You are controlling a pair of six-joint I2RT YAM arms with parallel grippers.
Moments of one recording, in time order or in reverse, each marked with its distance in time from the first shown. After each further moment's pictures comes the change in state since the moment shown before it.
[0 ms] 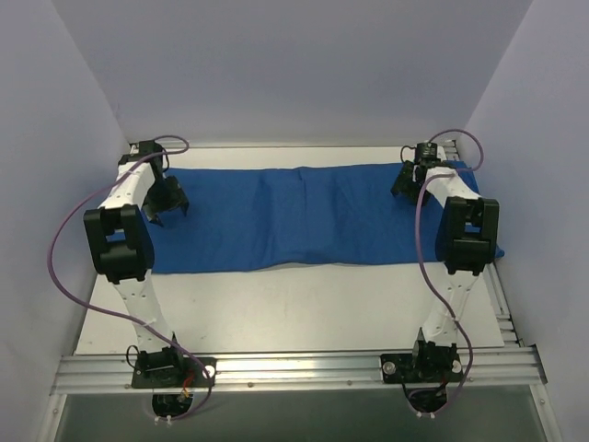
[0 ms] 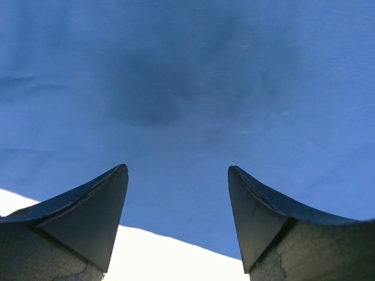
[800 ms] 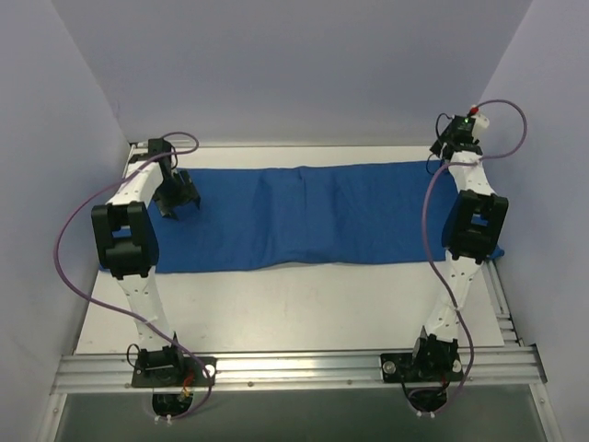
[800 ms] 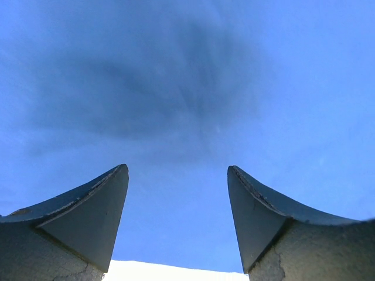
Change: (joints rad) left arm -0.039 0.073 0.036 0.104 0.125 -0.023; right arm -0.099 0.200 0.441 0.208 0.081 0.017
